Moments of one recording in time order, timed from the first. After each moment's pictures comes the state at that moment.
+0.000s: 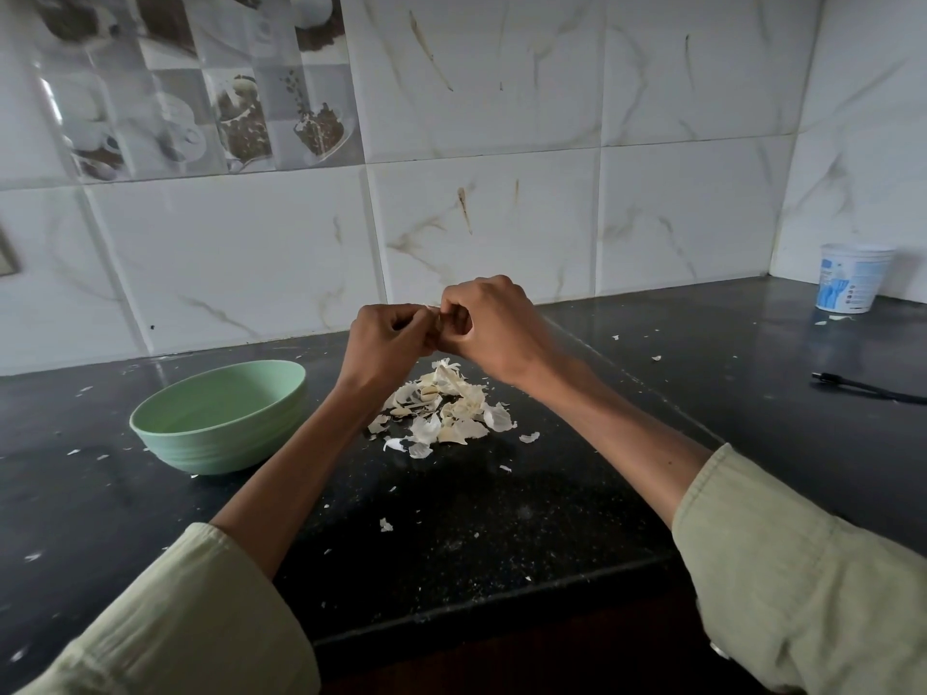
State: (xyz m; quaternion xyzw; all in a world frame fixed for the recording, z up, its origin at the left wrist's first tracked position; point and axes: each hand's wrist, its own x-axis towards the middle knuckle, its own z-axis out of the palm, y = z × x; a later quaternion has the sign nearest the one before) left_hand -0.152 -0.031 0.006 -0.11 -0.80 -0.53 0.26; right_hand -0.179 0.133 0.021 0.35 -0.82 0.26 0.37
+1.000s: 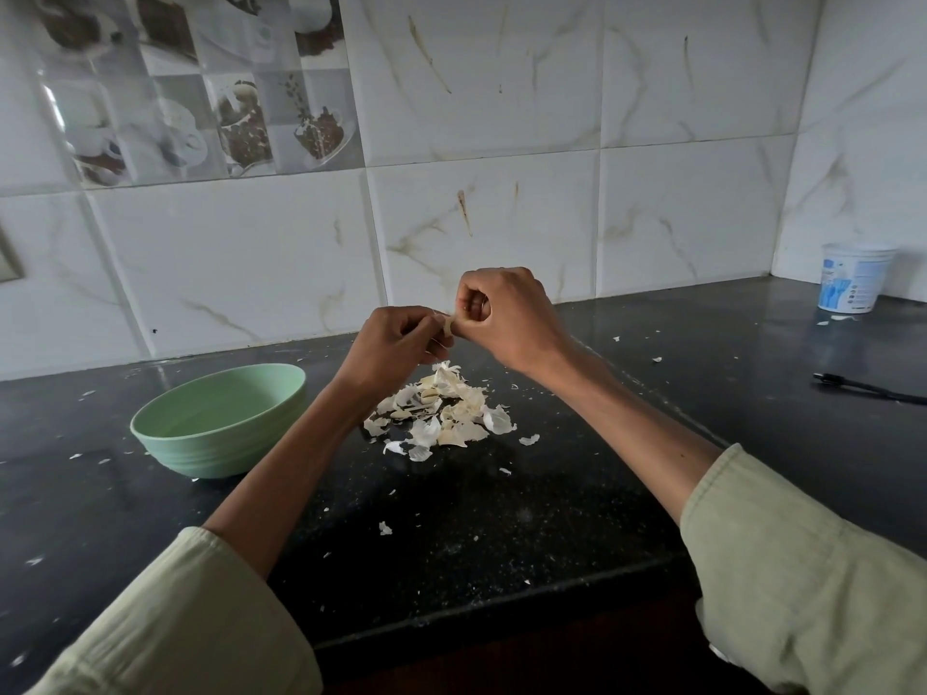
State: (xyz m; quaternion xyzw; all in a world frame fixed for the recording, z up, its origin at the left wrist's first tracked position) left_hand -0.145 -0.030 0.015 -0.17 -0.83 -0.50 0.19; right_hand -0.188 0.149 0.027 0.32 -0.82 0.29 0.38
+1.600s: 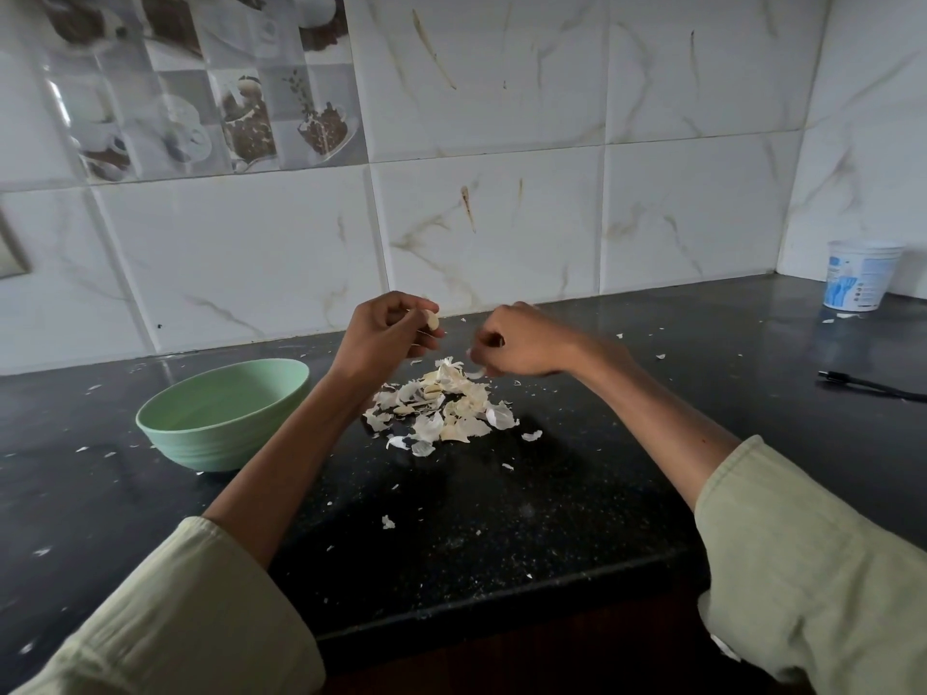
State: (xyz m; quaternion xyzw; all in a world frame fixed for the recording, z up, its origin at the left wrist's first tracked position) left_hand -0.146 -0.040 0.015 -0.11 -0.78 -0.58 0.20; right_hand -0.207 0.168 0.020 0.32 -0.92 0.19 0.09
